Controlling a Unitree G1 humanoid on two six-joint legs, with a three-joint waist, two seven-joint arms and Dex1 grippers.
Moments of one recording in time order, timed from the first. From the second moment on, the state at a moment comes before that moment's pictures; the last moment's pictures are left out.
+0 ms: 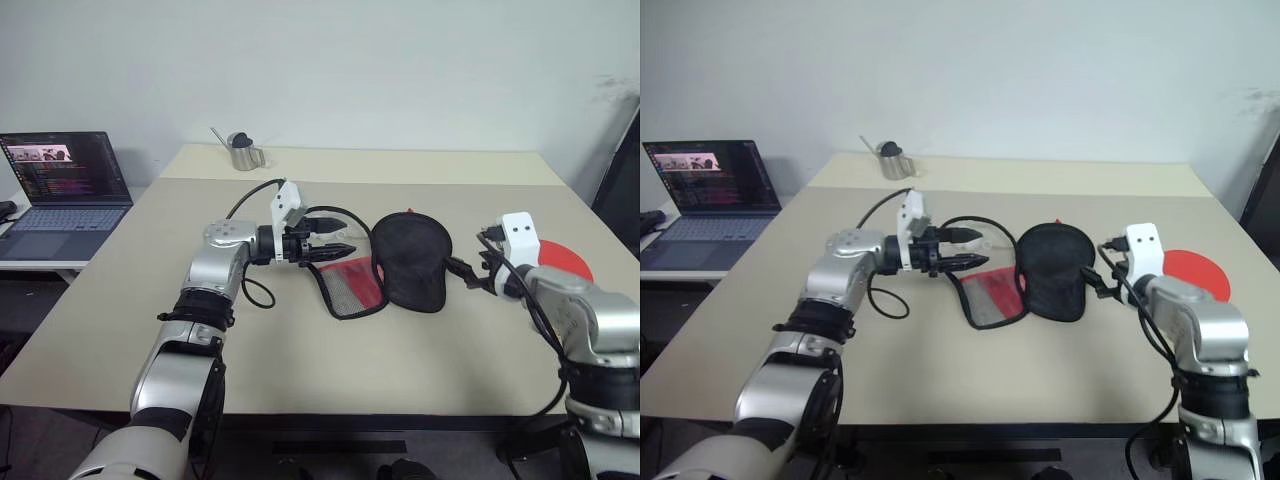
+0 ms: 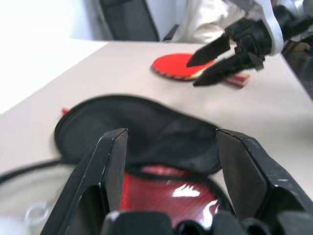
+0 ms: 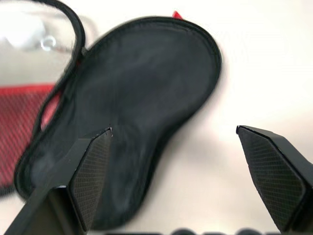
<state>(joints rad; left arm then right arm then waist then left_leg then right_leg) -0.97 0.38 -0.07 0.58 -0.23 0.14 -1.30 -0.47 -0.47 -0.26 -0.37 0.33 1.21 0.27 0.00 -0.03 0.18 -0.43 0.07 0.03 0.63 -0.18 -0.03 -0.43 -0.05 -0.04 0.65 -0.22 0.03</state>
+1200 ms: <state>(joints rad) -1.03 0.27 -0.17 0.66 -0.21 0.01 -1.41 -0.50 -0.55 -0.45 0.38 0.20 0.74 0.14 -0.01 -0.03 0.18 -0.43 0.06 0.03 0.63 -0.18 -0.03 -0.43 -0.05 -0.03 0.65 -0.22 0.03</state>
